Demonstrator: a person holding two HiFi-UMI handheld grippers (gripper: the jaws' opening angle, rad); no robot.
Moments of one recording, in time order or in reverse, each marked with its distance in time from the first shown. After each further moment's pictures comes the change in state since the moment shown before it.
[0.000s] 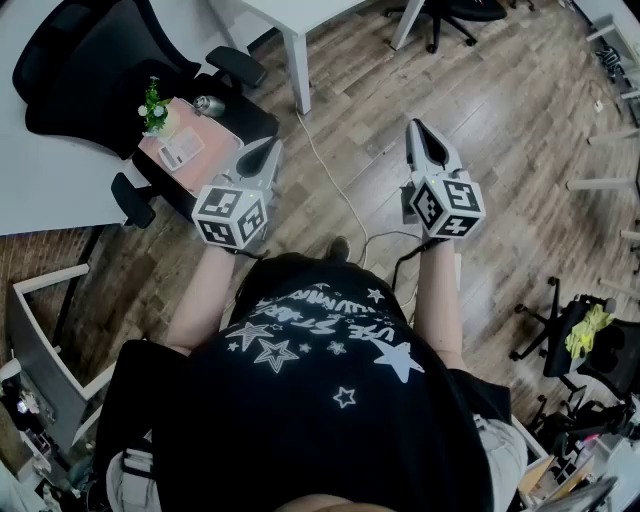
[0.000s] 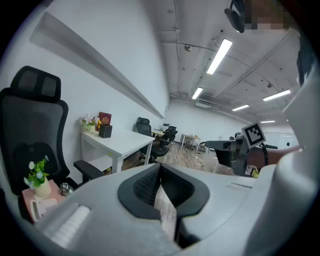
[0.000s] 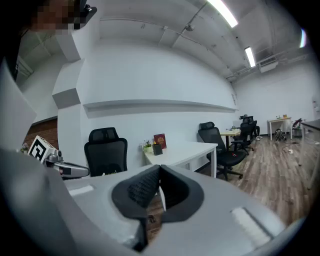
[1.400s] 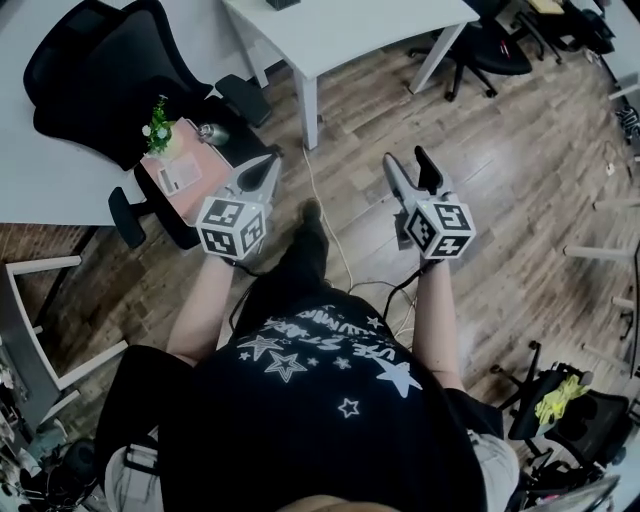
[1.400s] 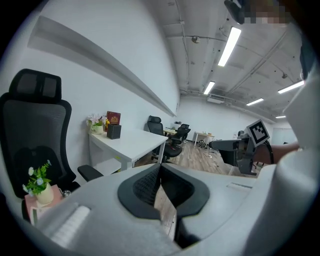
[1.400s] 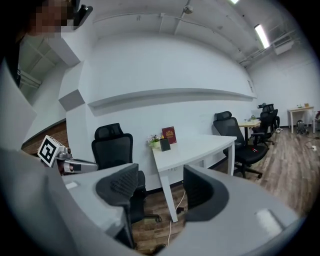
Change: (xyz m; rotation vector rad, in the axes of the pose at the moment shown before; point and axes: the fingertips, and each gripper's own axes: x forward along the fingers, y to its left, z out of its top) left arm 0.093 0.048 0.012 -0.009 0.031 0.149; right arm 0.112 -0.051 -0.004 0.009 0.089 0.197
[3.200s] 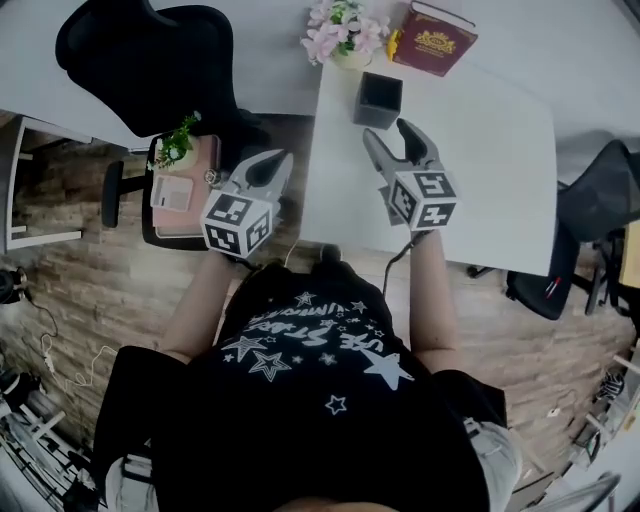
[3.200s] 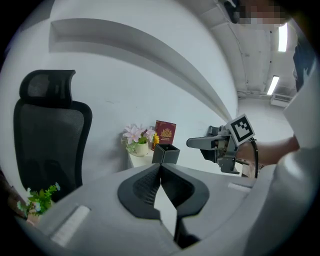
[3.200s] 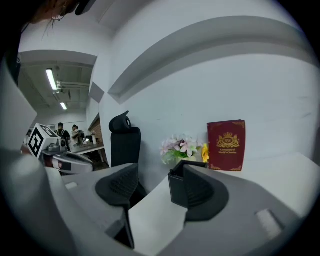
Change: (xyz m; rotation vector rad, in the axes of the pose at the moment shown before) left arm 0.248 0.266 0.148 -0.223 -0.083 0.616; right arm 0.548 -0.002 0.160 -0.295 0.172 0.769
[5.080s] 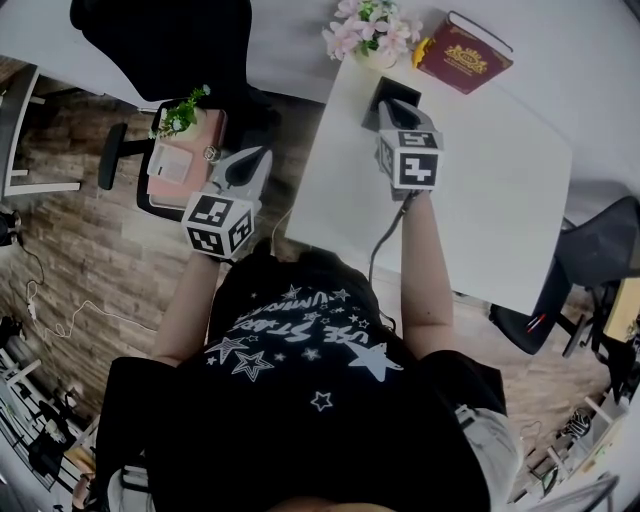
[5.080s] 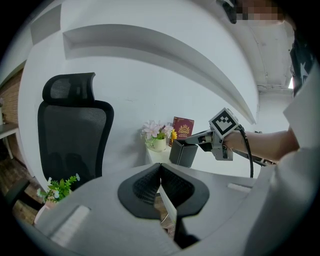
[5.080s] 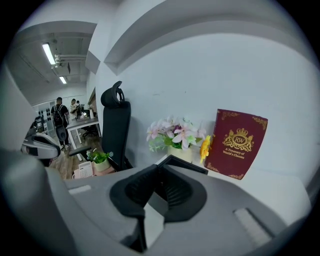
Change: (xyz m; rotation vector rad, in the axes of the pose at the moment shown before) left arm -0.014 0.034 -0.016 -0.053 0.044 0.219; right arm 0.091 -0.036 -0.011 -0.151 0.261 -0.015
